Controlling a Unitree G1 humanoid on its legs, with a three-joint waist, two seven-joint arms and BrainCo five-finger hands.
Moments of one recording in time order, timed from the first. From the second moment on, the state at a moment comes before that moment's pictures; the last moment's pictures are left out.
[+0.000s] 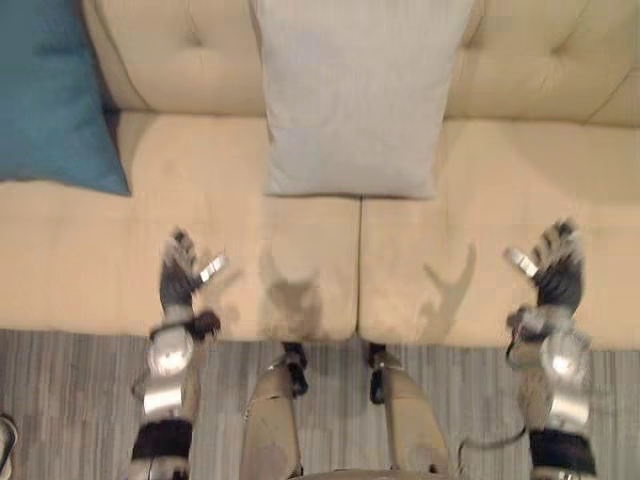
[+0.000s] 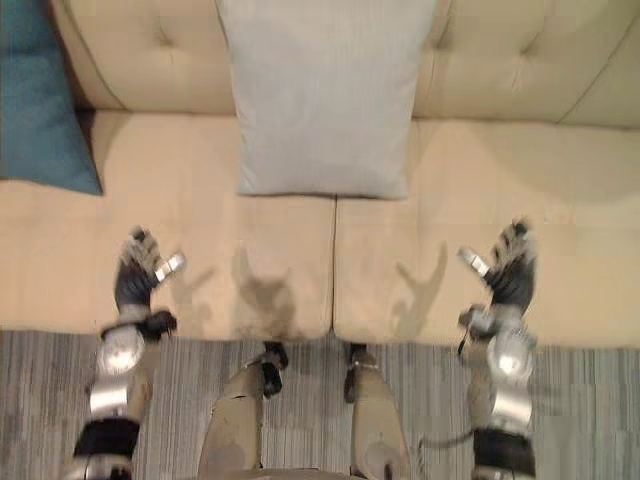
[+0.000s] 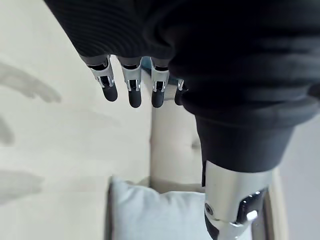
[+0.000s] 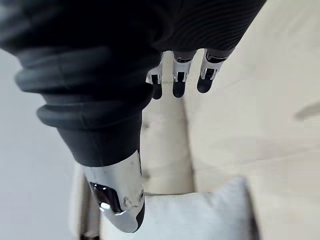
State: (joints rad) left arm 0.03 0.22 0.14 0.28 -0.26 -0.22 0.09; right arm 0.05 -0.20 -0.28 0.17 0.34 -0.22 -0.10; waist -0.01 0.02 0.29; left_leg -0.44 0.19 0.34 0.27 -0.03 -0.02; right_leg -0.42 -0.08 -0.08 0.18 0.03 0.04
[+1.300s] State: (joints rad) left arm 0.24 0.08 0.12 0.64 -0.07 -0.14 0.02; right arm 0.11 -0.19 -0.14 0.68 -0.04 -0.11 -0.06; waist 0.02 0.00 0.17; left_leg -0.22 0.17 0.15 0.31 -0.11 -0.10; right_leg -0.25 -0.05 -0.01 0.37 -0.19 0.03
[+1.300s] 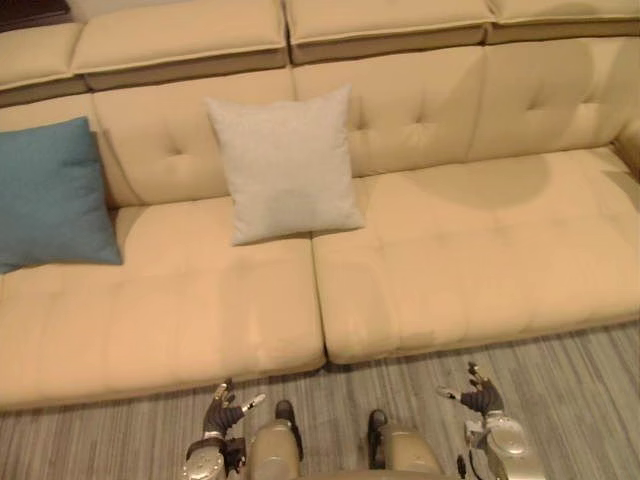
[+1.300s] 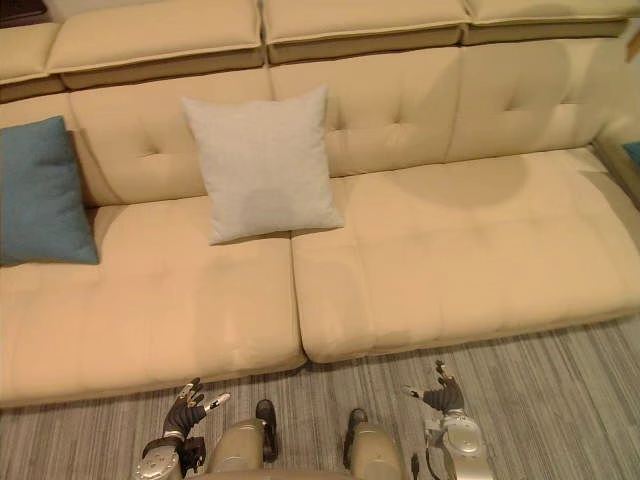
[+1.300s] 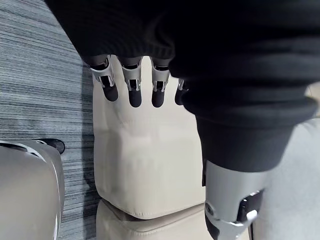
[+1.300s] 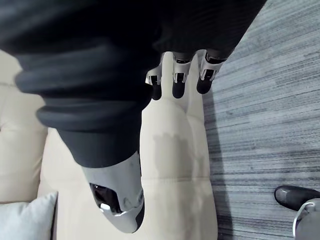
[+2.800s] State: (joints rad) left arm 0.22 0.11 0.04 0.51 -0.15 -0.14 0.09; right arm 0.01 -0.15 -0.08 0.74 -0.04 -0.11 -0.13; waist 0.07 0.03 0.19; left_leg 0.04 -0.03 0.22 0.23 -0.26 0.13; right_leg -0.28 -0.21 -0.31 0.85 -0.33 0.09
